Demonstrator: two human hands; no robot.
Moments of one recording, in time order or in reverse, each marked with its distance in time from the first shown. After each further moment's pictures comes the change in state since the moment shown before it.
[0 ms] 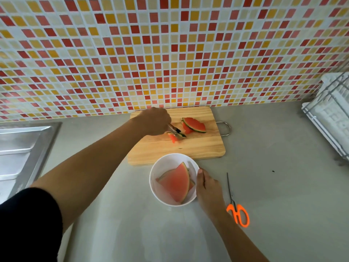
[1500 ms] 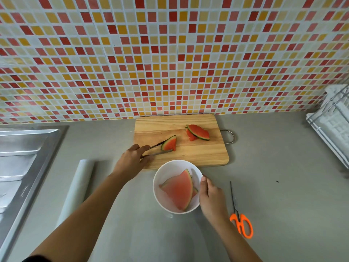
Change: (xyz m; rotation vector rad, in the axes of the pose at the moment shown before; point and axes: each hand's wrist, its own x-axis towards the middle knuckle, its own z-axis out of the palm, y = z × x) left_hand -0.080 -0.011 0.124 -0.580 0.330 -0.387; right_hand 0.000 0.000 -0.002 0.007 -0.010 -0.001
